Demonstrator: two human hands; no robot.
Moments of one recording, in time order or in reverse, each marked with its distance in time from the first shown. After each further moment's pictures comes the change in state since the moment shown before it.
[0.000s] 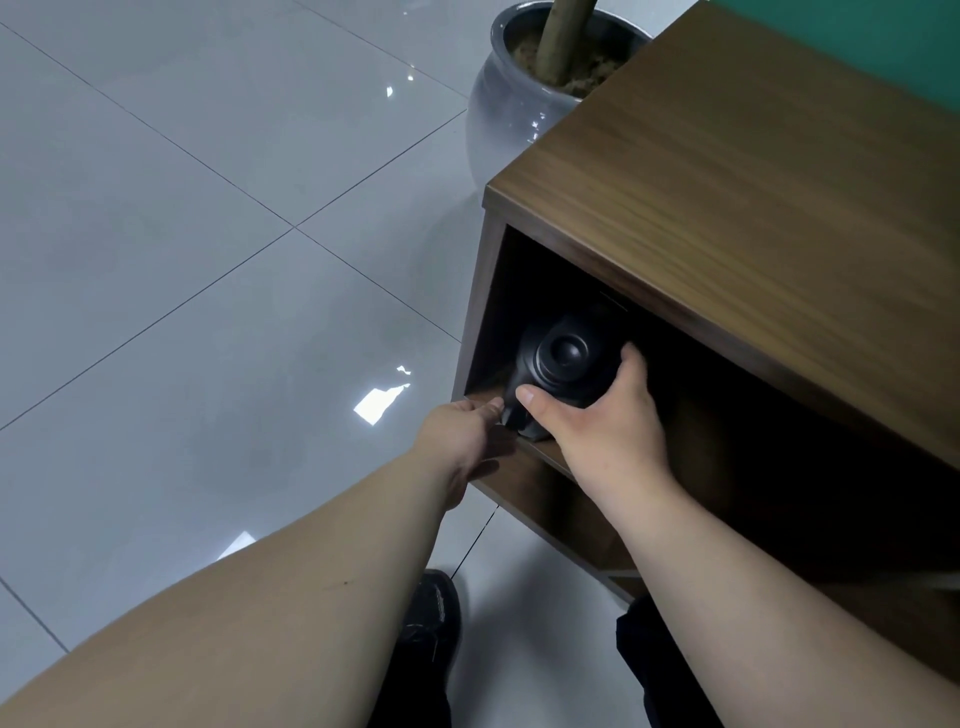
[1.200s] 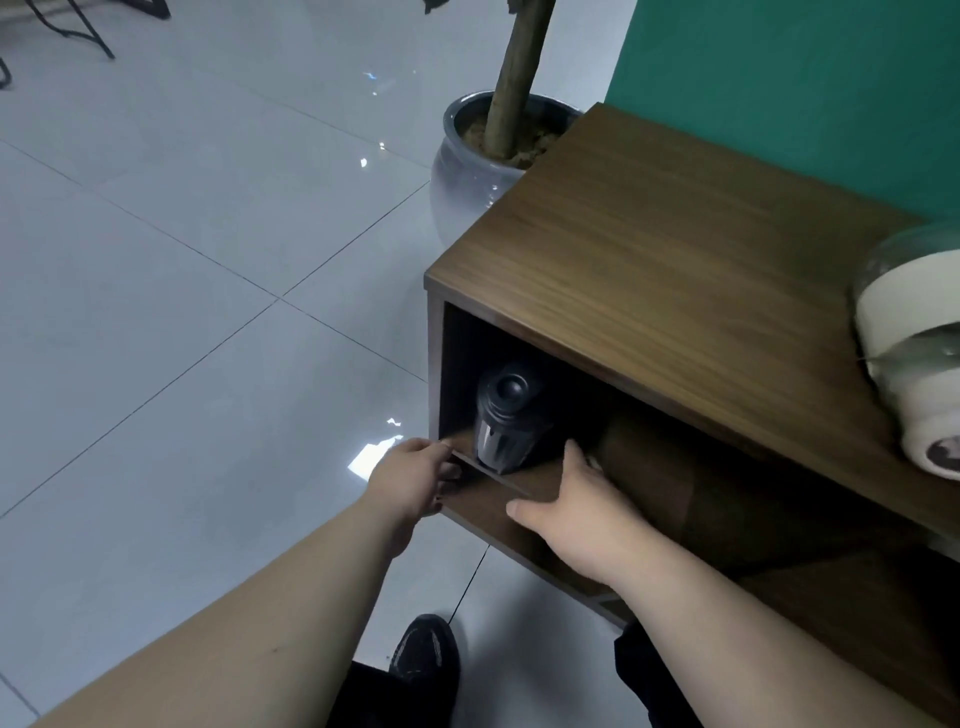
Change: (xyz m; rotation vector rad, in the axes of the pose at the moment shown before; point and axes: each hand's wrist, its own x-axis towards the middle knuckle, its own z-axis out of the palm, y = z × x) left_hand -0.040 0.019 -0.021 0.161 0.051 0.083; right_hand -0.028 0.012 -0.029 -0.368 -0.371 0.149
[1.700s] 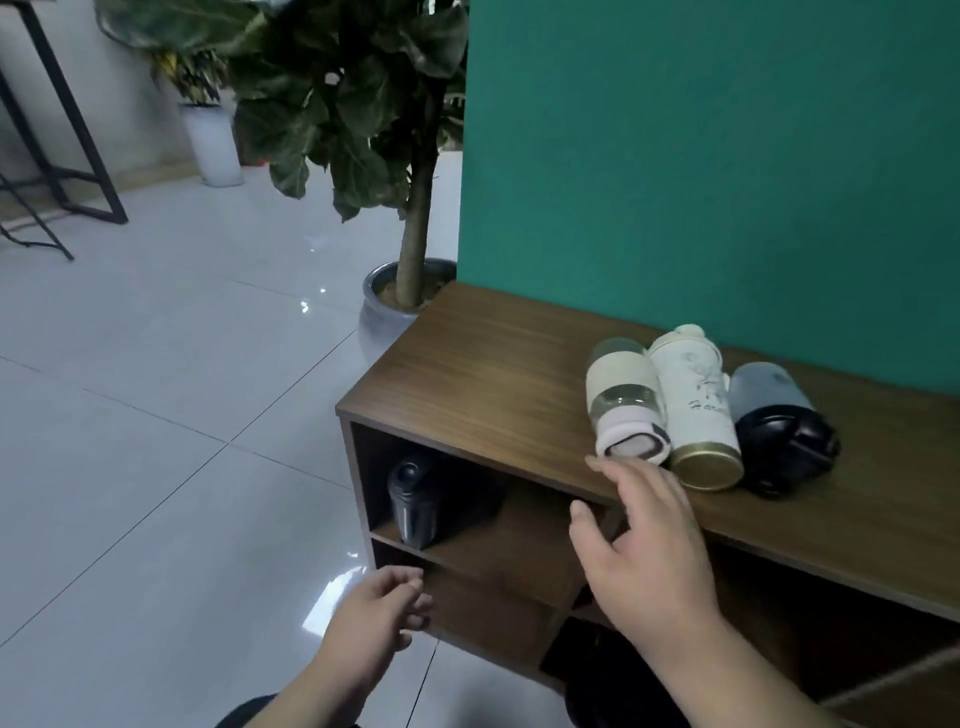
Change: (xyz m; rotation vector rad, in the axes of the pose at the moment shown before) left_hand -0.162 -0.009 0.023 0.042 -0.098 0.205; right_hand -0.177 0.062 -0.113 0.108 0.969 -0.474
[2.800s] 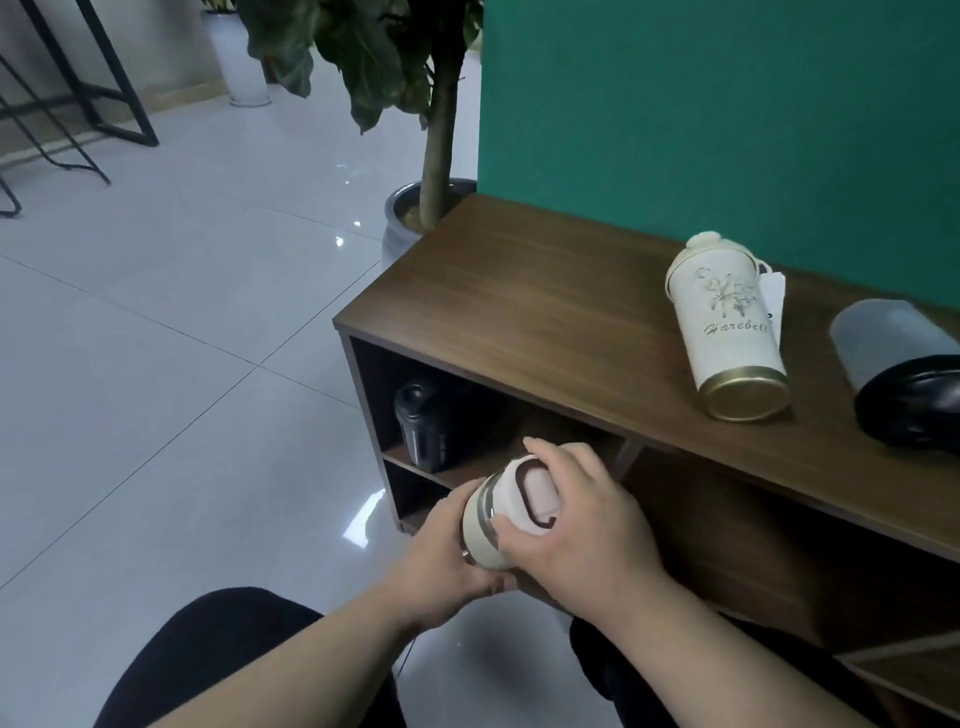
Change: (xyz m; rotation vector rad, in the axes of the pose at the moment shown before) left_hand 0.012 -0.032 0.056 0.398 -0.289 0.448; right_hand -0.029 0.010 0.031 0.017 -0.481 0.047
